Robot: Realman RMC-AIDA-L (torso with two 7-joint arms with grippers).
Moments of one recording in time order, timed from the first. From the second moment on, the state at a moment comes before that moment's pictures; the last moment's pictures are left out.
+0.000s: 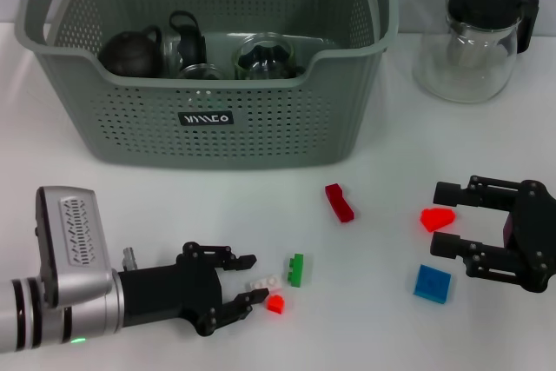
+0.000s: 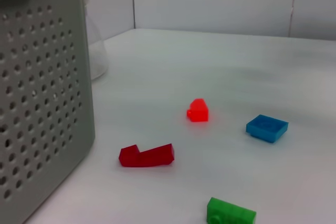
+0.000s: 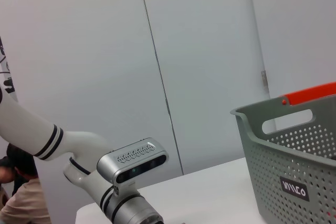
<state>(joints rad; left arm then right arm) -0.42 -2.17 0.69 0.41 2.09 1.33 -0.77 0.46 2.03 -0.52 -0.52 -2.03 -1.90 1.13</state>
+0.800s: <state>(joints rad) -0.44 -2.17 0.71 0.40 2.09 1.30 -0.81 0.46 2.03 -0.52 -0.53 -2.03 -1.90 1.13</state>
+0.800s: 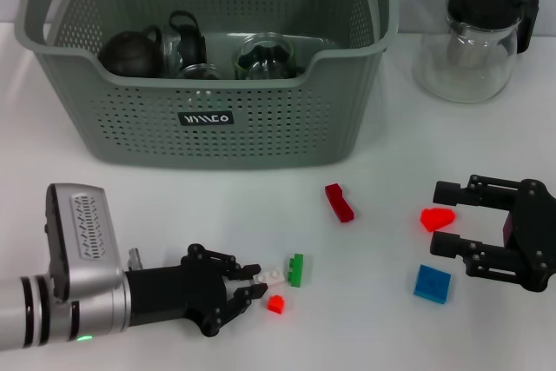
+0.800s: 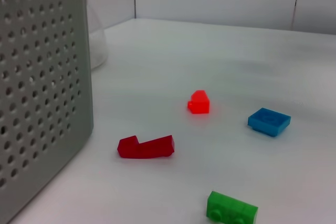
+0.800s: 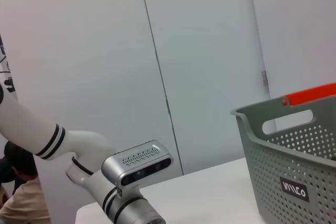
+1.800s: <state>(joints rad) -0.53 -2.07 0.28 0.73 1.94 1.79 -1.44 0.46 2.03 -0.52 -0.52 -2.03 -1.90 1.14</state>
